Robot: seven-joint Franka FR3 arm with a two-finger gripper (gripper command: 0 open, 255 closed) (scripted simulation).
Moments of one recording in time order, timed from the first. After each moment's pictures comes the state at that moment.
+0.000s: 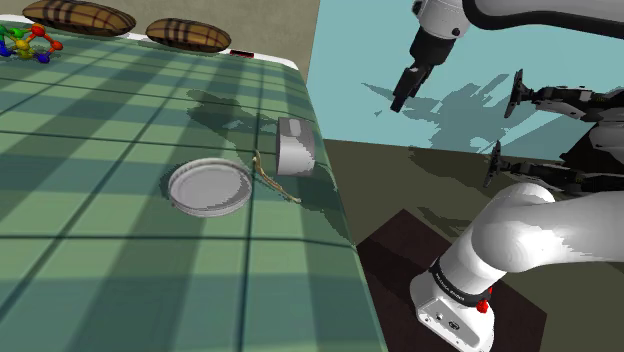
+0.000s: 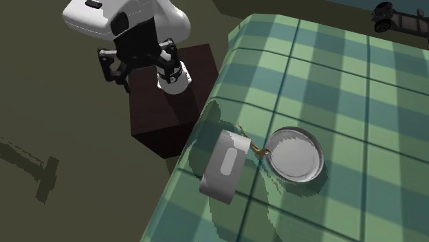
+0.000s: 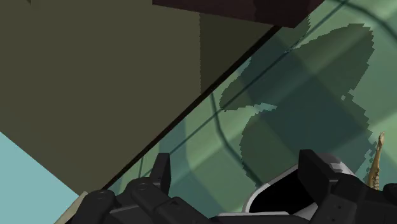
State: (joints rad) arm -0.02 -0.83 0.06 -2.40 -0.12 1.70 -0.16
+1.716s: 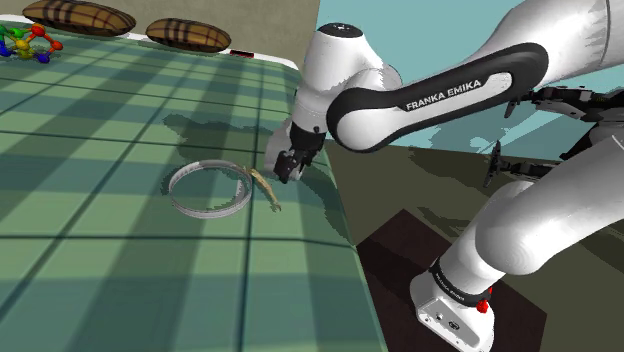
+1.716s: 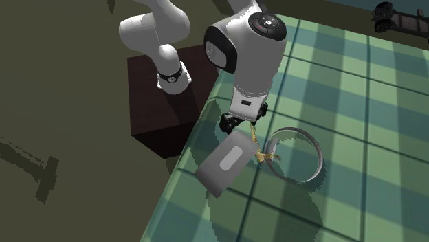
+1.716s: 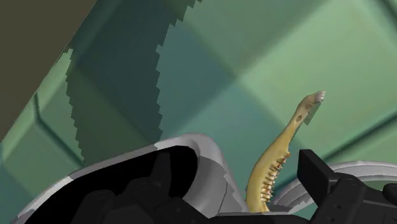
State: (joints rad) arm 0.07 -0.30 0.45 -2.48 -0.01 2.34 0.31
